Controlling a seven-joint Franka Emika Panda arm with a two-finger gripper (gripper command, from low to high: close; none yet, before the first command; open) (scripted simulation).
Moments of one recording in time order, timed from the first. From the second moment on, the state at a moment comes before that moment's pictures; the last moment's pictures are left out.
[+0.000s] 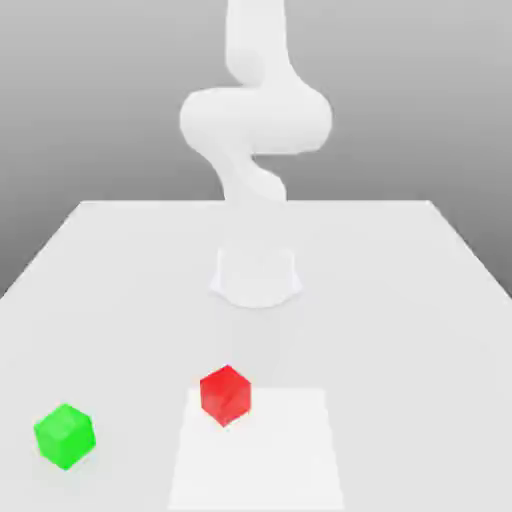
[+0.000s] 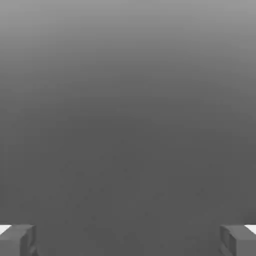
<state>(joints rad) -0.03 -0.73 0.02 -2.36 0.00 2.35 0.87</state>
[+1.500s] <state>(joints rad) -0.30 0.00 -0.02 -2.72 0.02 2.72 1.43</state>
